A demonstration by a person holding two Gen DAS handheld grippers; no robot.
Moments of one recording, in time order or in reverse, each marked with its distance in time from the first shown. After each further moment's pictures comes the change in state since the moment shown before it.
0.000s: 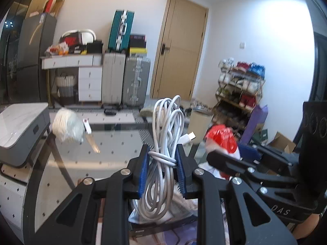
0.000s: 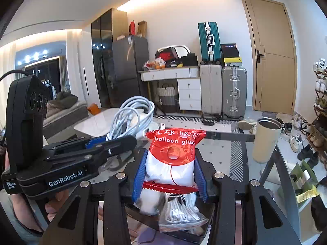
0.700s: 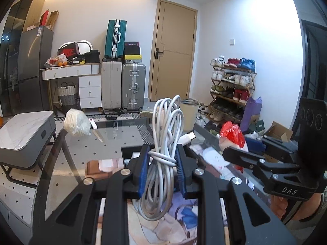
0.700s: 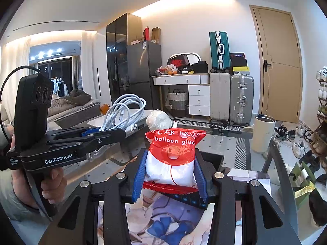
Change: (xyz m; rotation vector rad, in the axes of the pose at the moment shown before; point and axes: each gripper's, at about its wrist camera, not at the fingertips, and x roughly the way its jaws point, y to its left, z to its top) left arm -0.080 -0.028 -0.047 0.083 -0.012 0.012; right arm -0.086 0.015 -0.049 -0.046 -0.067 0.070
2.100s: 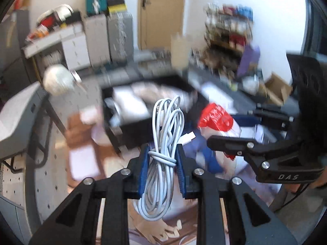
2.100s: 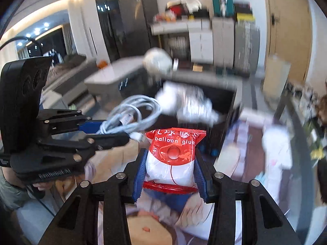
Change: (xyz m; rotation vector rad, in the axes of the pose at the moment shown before) left arm 0.059 -0.025 -0.054 0.086 0.431 -0.039; right arm 0.048 -0.006 -0.043 0.039 0.358 0.014
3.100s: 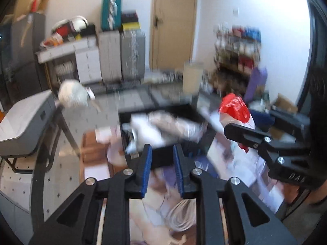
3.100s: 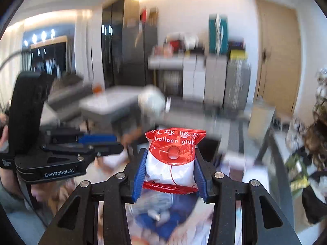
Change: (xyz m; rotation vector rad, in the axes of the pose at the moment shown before) left arm -0.033 0.026 0.021 -0.077 -0.232 0.060; right arm -0.019 0.004 0.019 -0.056 -0.145 -0.073
